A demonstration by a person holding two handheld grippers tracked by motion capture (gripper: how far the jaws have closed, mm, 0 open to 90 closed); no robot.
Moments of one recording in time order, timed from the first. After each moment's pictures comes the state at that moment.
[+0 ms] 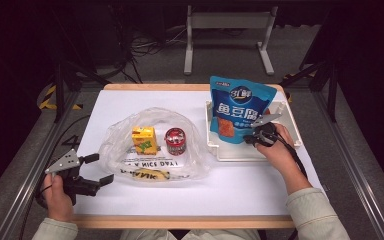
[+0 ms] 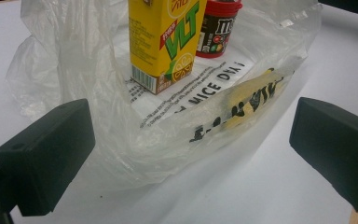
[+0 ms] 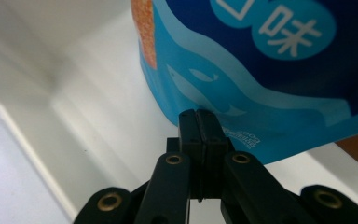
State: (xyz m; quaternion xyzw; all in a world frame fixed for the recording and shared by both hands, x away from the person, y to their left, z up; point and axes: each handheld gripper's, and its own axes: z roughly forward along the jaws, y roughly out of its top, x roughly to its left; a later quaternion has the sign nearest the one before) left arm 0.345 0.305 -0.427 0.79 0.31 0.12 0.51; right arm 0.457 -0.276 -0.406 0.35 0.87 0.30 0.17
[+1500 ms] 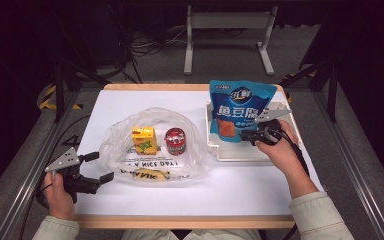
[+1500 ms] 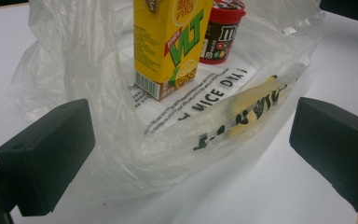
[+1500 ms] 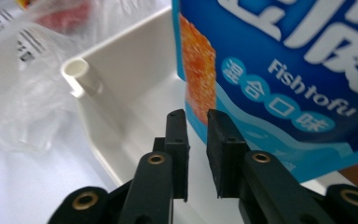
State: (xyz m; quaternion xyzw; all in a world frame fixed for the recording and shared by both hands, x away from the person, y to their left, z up) left arm 0.348 0.305 -0.426 0.78 0.32 0.13 0.52; right arm 0.433 -0.265 -0.362 0.34 0.85 0.38 0.16
